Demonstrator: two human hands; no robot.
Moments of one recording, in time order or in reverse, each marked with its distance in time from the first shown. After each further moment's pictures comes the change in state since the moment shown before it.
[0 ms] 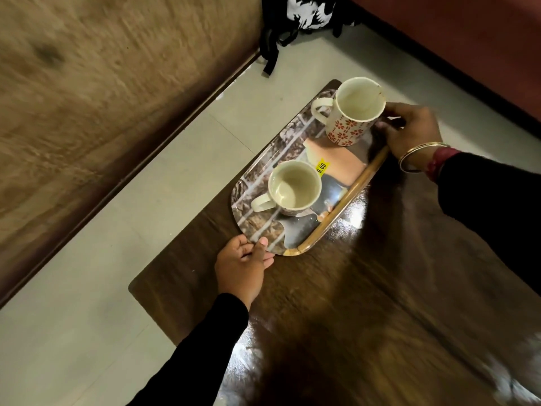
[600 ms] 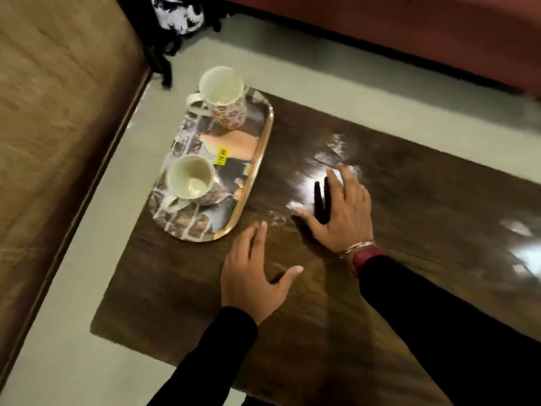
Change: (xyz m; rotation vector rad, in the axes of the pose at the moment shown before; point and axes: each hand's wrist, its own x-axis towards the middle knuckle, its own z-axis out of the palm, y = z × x) left_hand -0.102 -0.036 0.030 1.127 -0.418 1.116; right_hand -0.283 0.043 -0.009 -0.413 0.194 0.167
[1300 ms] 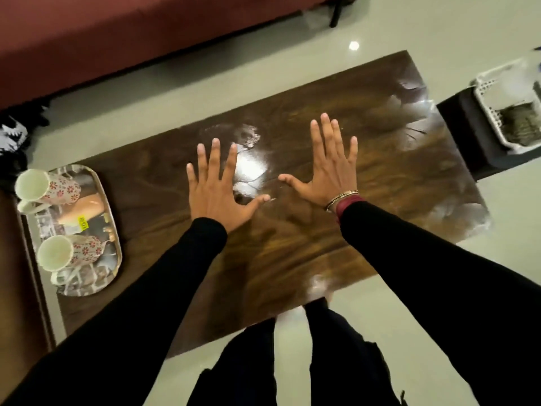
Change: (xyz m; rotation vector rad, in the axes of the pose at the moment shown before) left_hand 0.015 0.268 0.016 0.375 -0.263 0.677; right_hand -0.214 0.191 -0.206 -0.151 0.125 0.592
